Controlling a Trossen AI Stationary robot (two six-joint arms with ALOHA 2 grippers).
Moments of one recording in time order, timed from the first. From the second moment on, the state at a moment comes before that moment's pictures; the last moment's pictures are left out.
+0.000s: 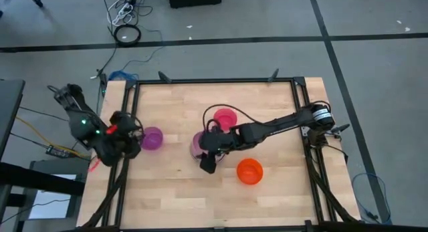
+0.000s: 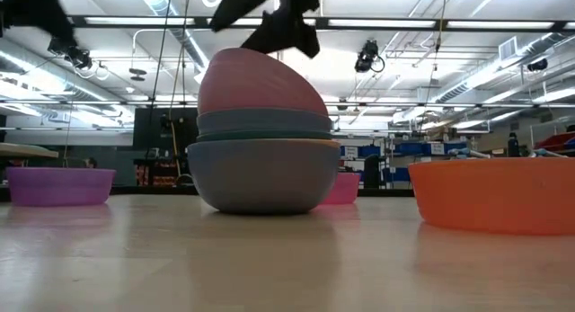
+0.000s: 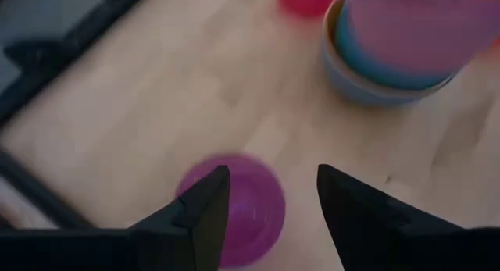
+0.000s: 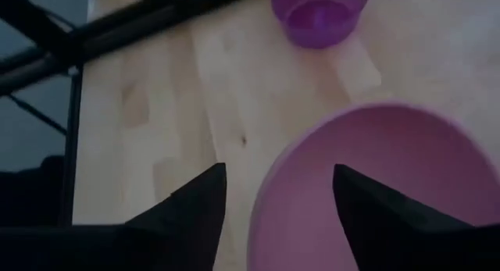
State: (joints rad) left arm -0.84 0.84 1.00 -1.56 -0.73 -1.38; right arm 0.21 1.90 1.62 -0.44 0.17 0.49
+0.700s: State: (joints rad) left arm -0.80 0.94 0.67 -1.20 -0.46 -1.37; right arm 0.28 1.76 1.82 -0.48 0.34 0.27
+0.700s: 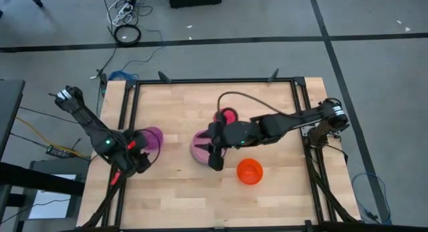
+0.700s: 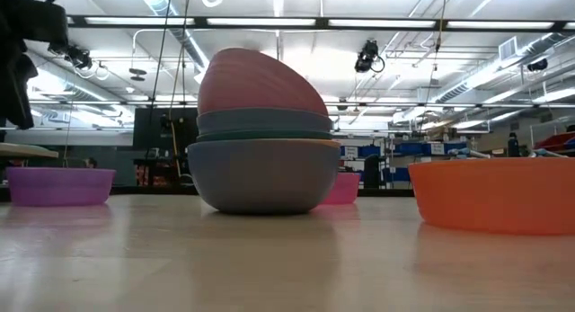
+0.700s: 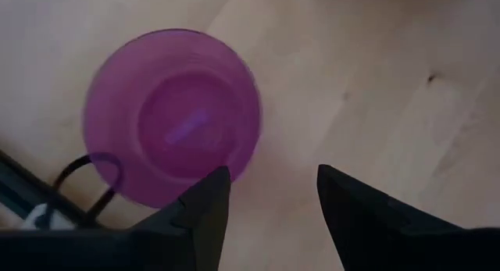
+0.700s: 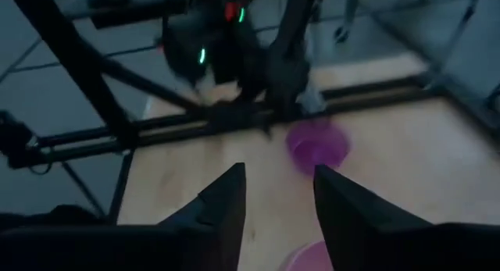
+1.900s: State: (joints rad) left arm -0.29 1.35 0.67 -0.92 -0.19 -0.82; right arm 0.39 1.66 2.07 -0.81 0.64 0.15
